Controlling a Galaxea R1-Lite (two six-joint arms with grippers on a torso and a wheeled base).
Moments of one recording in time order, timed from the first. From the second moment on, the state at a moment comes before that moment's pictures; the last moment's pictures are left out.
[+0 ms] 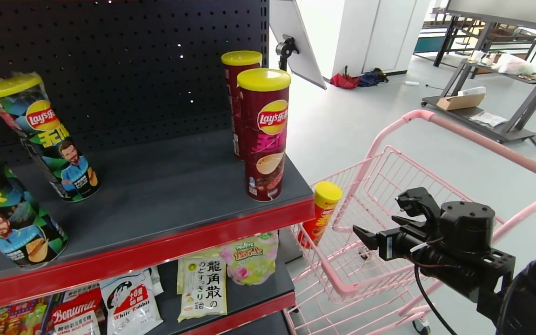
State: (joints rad) left arm -0.30 0.00 -0.21 0.39 -0.08 0.04; right arm 0.34 1.95 -0.33 -1.26 -0.08 0.01
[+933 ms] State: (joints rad) left arm -0.30 0.00 -0.21 0.39 -0.07 0.04; right arm 0.43 2.07 -0.51 -1.27 -0.07 0.09
